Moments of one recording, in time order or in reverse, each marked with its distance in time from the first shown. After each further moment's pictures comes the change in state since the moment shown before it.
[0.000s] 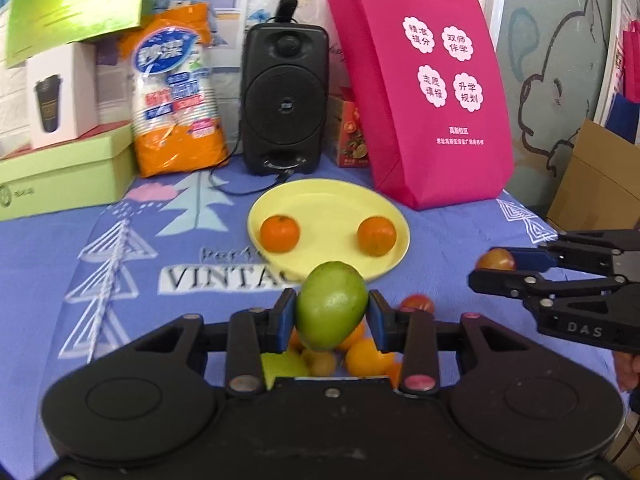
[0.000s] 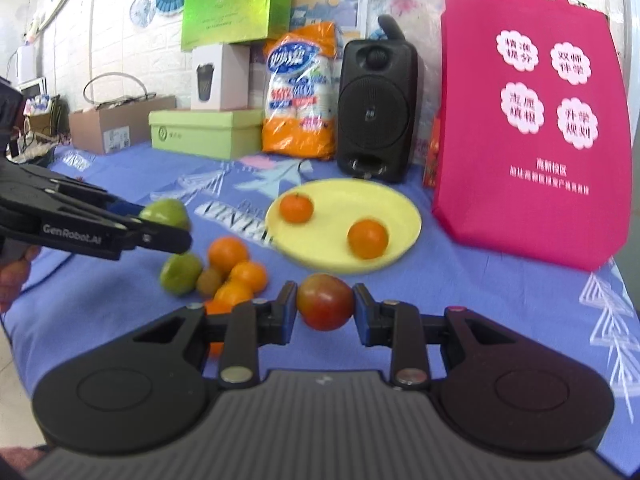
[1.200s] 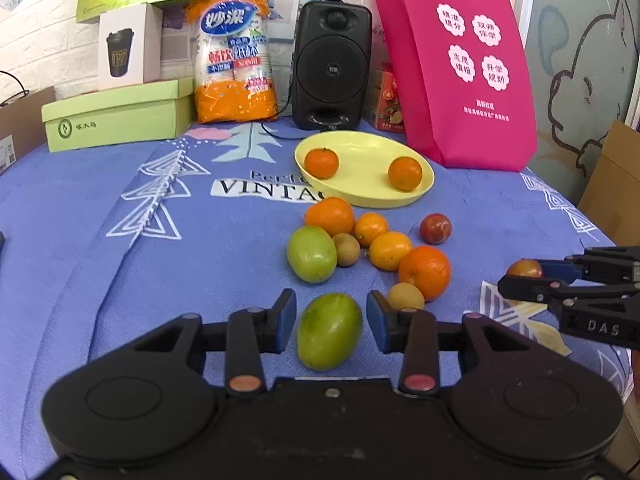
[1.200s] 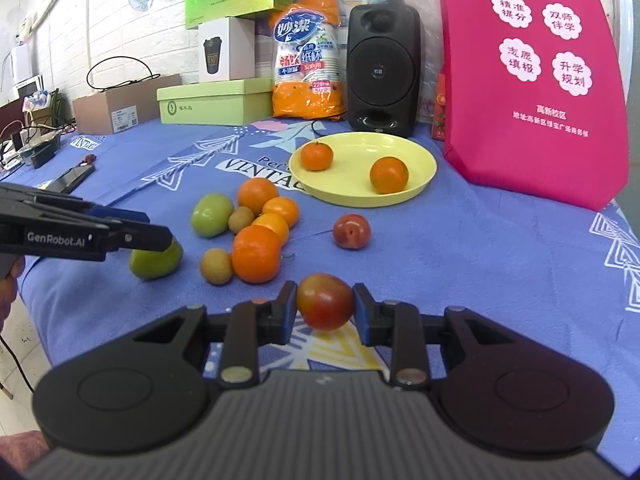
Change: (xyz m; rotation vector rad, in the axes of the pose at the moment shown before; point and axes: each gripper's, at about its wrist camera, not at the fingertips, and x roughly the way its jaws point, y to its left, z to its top) left arm -0.051 -0.008 -0.089 -0.101 0.016 0.114; right arm -0.029 0.032 -0.059 0.054 0.075 0.011
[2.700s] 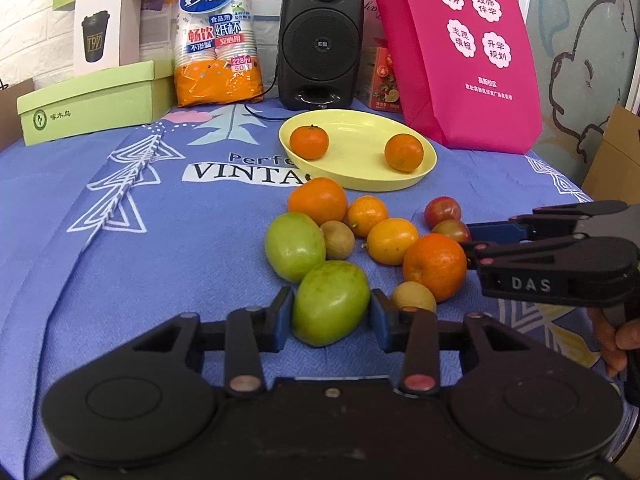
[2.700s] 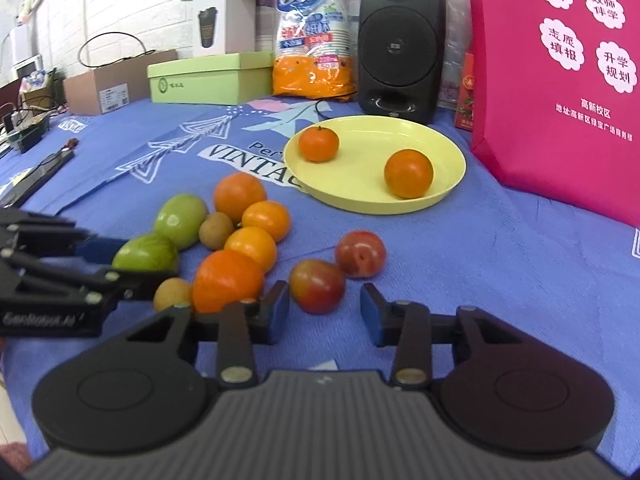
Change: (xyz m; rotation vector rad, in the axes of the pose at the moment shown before) left arm 0.046 -0.004 -0.001 0.013 0.032 -0.002; right arm 0.079 -0.002 0.027 -0.020 0.072 0.012
